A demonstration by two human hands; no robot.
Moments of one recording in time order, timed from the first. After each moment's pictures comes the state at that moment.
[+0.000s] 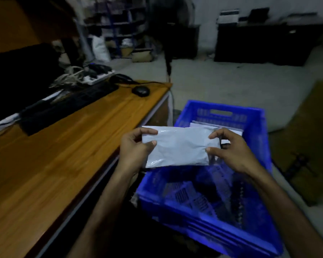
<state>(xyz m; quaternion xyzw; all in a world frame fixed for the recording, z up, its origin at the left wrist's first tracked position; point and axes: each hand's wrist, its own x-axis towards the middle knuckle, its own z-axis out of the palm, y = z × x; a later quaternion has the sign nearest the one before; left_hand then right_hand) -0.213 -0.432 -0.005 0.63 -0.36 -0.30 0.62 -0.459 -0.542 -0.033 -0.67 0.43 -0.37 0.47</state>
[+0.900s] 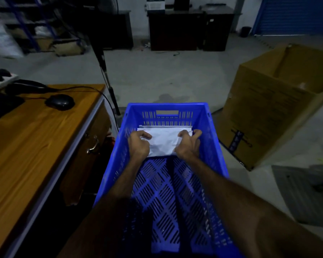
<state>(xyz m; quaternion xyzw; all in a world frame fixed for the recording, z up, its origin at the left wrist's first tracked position) -0.285 -0.679 -0.132 0.72 -0.45 -0.27 0.45 -0.447 -0.681 -0.139 -0.57 0.74 -0.25 0.24</state>
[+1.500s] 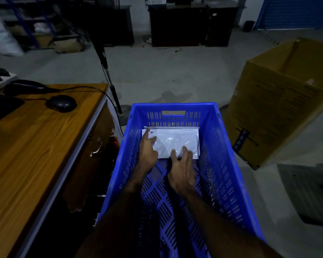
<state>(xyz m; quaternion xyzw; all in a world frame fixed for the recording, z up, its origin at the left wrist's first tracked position) -0.275 -0.693 -0.174 0.68 -0.57 -0.29 0.36 -0.405 -0.631 -0.194 -0.69 0.71 -0.10 0.14</state>
